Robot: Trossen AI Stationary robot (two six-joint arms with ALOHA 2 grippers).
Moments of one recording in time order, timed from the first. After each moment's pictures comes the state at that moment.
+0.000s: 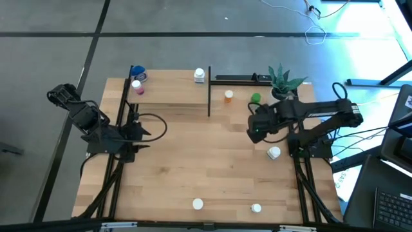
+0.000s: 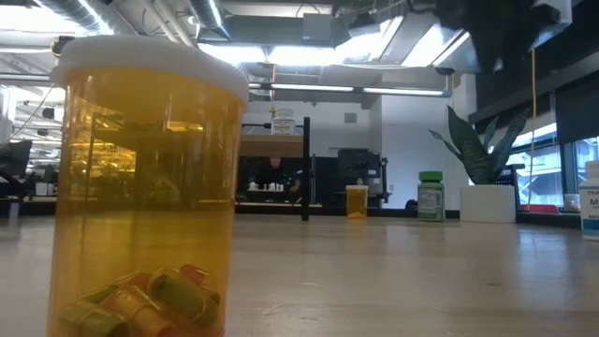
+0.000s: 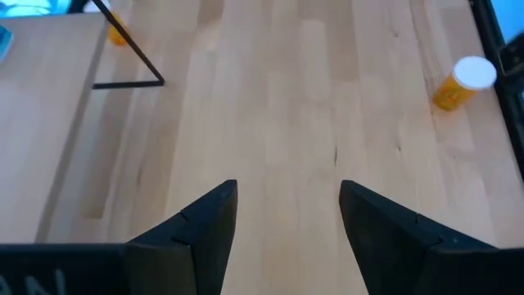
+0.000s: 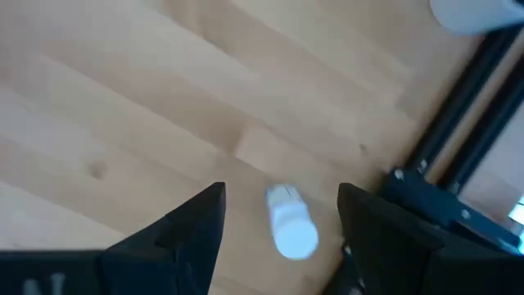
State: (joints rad) left arm -0.64 0.89 1.13 -1.09 -0.56 -0.46; right arm 0.12 1.41 1.41 -1.57 0.17 1.18
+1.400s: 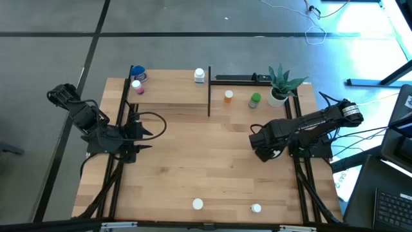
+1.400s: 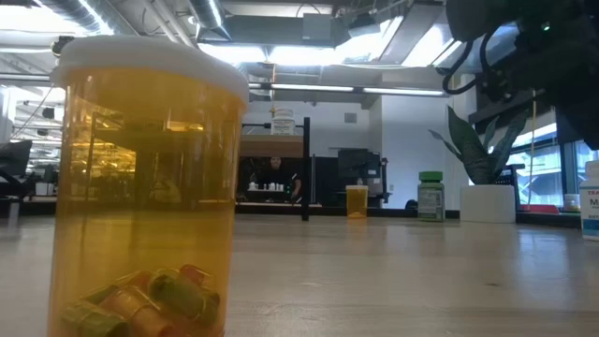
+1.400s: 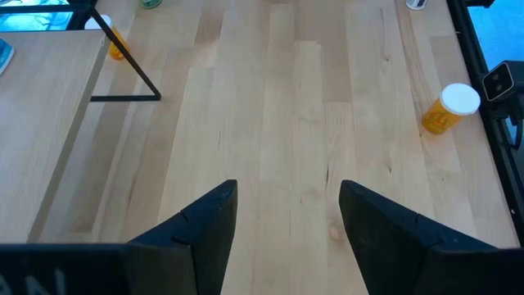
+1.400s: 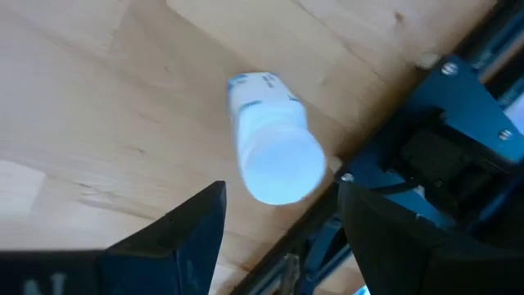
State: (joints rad) left arm -0.64 0.89 1.13 -1.03 -0.57 -0.46; right arm 0.21 1.41 0.99 -1.39 -0.11 1.17
